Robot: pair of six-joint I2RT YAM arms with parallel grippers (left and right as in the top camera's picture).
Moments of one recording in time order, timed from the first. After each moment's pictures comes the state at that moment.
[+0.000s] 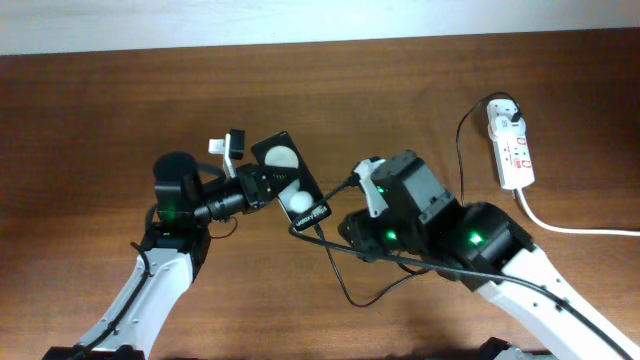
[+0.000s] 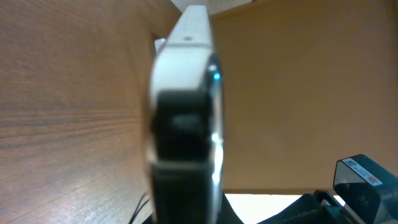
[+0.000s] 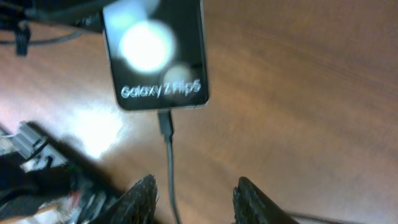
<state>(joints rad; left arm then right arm) -0.10 1.37 0.65 0.38 1.03 -0.96 0.68 1.24 1.22 -0.94 -0.18 0.34</state>
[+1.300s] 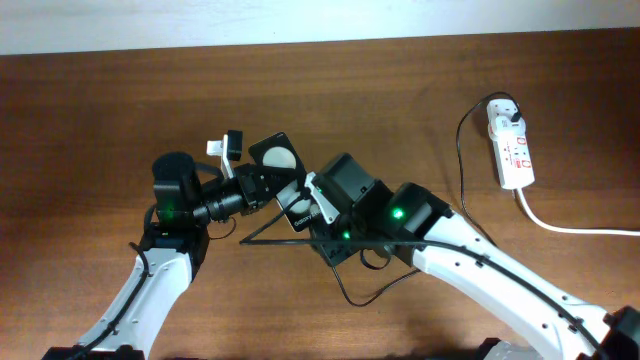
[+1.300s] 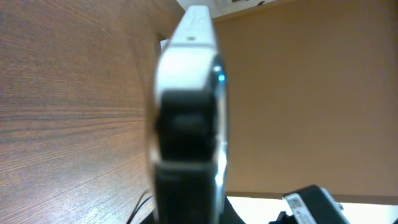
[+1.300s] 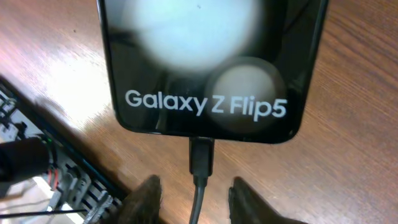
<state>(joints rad) -0.09 1.37 0.65 0.35 1.02 -0.97 0.79 1.49 1.30 -0.96 -0.21 0.29</state>
